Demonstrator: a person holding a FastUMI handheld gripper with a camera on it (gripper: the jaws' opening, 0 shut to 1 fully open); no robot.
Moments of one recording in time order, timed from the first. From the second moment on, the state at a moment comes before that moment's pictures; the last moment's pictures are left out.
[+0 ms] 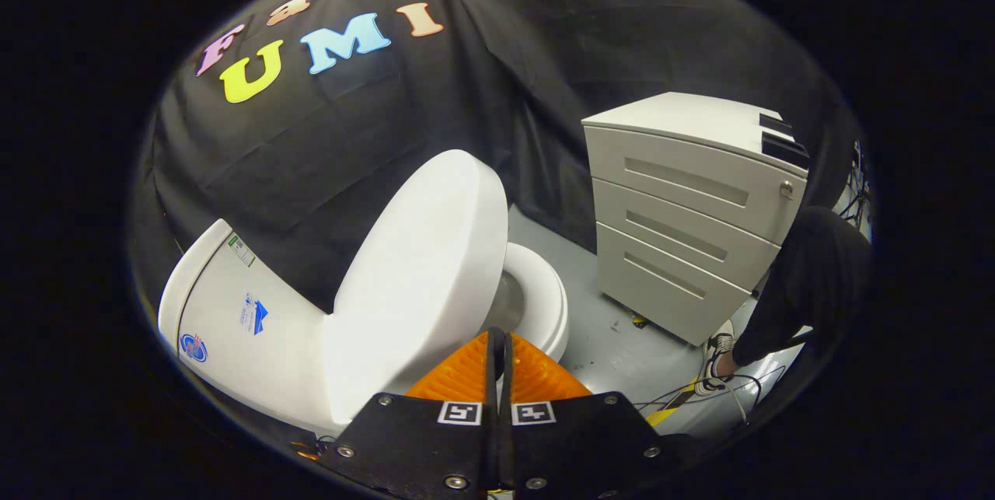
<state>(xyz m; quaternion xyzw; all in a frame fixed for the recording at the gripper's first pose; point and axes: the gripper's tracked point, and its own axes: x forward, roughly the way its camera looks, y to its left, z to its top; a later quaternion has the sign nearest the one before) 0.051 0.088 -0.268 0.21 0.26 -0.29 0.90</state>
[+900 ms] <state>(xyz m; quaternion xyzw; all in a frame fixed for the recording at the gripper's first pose) 0.062 0.146 -0.200 0.08 0.21 -0.30 0.93</state>
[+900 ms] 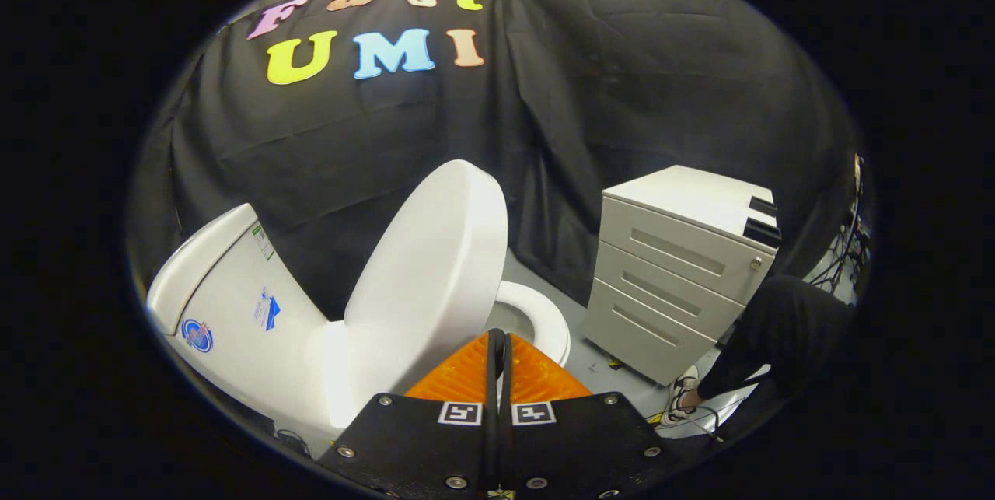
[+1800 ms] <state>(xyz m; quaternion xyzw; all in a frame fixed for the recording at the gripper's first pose) 0.083 0.259 -0.140 -0.06 0.19 -0.22 0.96</state>
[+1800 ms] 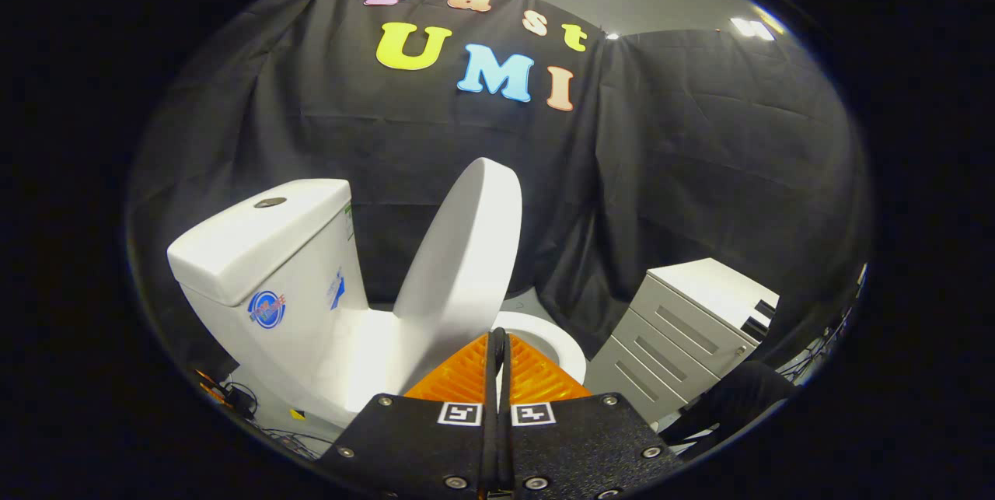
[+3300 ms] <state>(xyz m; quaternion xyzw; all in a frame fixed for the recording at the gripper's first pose) 0.114 0.405 -0.137 -0.06 0.16 -0.05 0.98</state>
